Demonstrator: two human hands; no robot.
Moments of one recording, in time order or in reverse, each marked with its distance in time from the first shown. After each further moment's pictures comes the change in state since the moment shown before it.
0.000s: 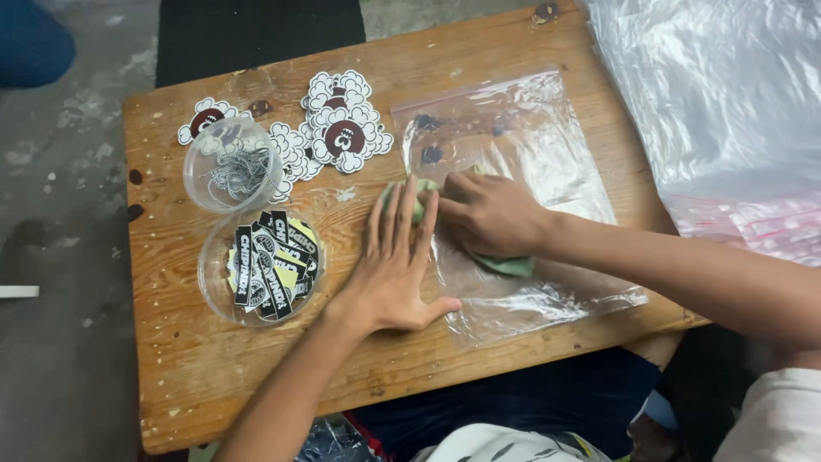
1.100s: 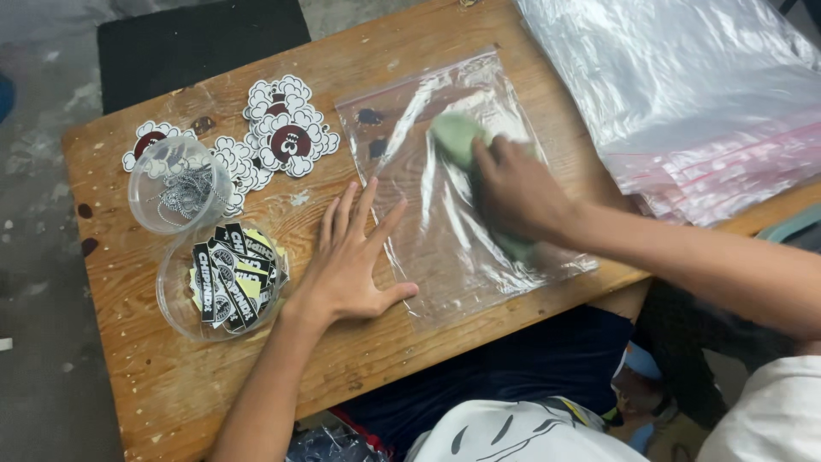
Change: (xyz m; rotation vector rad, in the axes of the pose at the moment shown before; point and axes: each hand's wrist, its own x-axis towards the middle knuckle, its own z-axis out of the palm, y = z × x) left_hand 0.001 -0.008 -0.005 -0.085 -0.087 -0.005; right_hand -0.068 0.003 -0.044 -0.226 -0.100 0.492
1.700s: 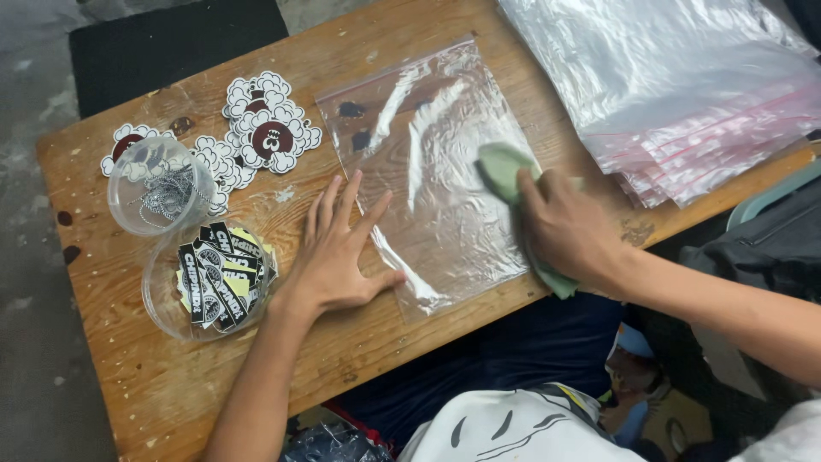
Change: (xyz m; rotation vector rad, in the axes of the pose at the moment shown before) left_hand 0.000 -0.002 -0.001 -0.029 -0.039 -0.042; right_hand -0.097 -0.010 -0.022 -0.086 -0.035 0.169
